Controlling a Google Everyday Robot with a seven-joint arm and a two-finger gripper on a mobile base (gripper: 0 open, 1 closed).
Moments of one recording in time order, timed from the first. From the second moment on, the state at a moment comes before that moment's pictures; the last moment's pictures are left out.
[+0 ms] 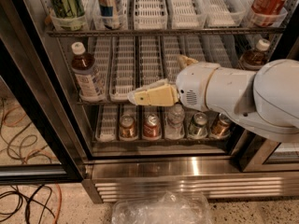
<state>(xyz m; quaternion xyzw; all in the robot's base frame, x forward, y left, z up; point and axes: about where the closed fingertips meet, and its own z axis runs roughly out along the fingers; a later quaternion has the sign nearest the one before) 0.519 -0.025 0.937 -0.34 0.72 0.22 0.56</state>
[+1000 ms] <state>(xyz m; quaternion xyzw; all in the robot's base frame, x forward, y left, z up) 0.492 -0.065 0.800 -0.17 0.76 0.27 0.56</state>
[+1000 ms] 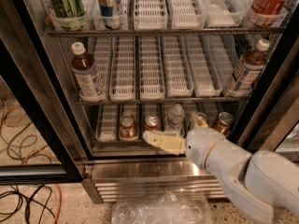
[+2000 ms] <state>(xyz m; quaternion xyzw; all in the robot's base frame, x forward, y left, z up) 0.490 -0.083 0.792 -0.14 0.75 0.26 0.60</state>
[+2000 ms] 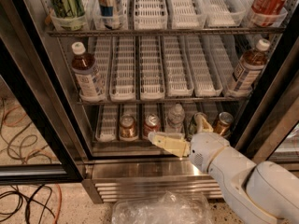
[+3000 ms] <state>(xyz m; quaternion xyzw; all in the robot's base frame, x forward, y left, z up) 0.443 -0.057 0.802 -0.24 0.65 0.09 0.71</state>
